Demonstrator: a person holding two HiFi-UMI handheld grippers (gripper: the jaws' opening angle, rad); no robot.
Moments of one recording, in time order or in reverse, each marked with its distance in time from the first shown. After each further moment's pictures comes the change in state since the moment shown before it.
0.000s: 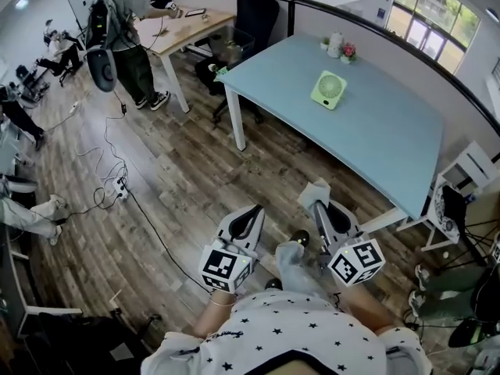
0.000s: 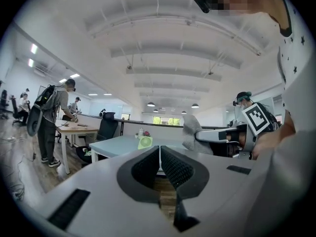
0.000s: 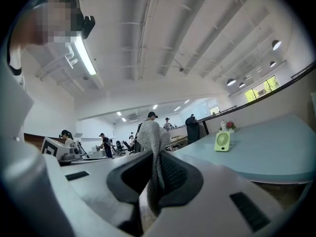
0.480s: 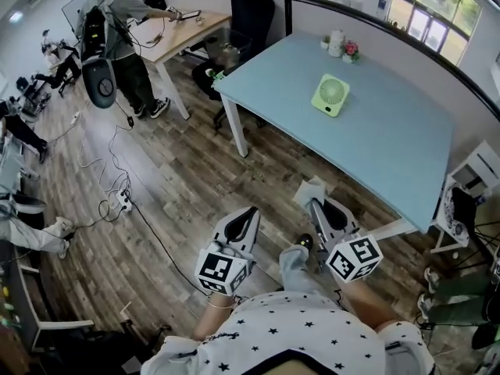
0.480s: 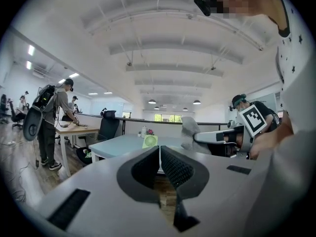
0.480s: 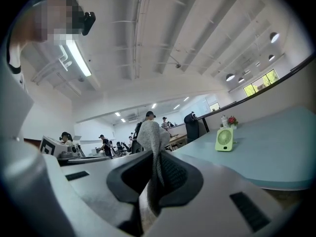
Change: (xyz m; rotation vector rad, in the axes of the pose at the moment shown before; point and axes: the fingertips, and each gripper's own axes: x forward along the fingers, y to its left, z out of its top) left arm 0.065 0.049 0.001 0.021 0.030 0.018; right arm 0.074 -0.054 -0.004 0.037 0.014 0.011
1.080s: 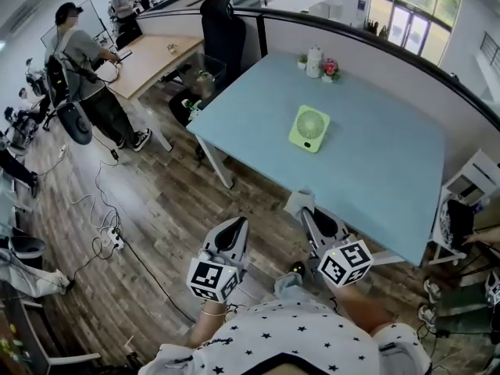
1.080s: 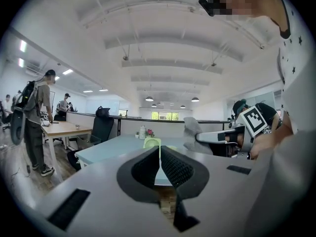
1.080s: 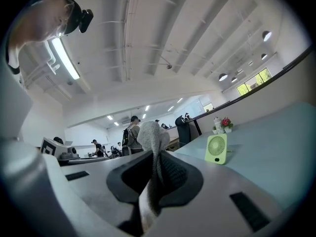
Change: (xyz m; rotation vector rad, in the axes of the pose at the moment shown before) left arm 0.149 0.042 0.029 0.019 0.033 -0.043; right arm 0.080 -0.122 0.043 0.049 -0.027 -0.057
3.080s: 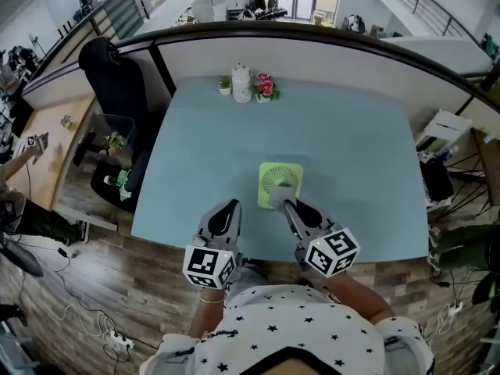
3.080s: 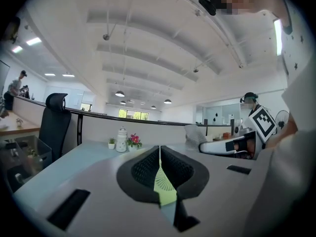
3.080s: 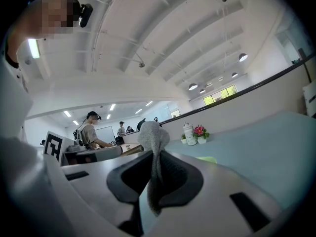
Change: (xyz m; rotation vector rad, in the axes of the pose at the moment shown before) left arm 0.336 0.133 0.050 0.023 0.007 -0.452; right arm 0.207 -0.186 0.050 0.023 -0.044 -0.432
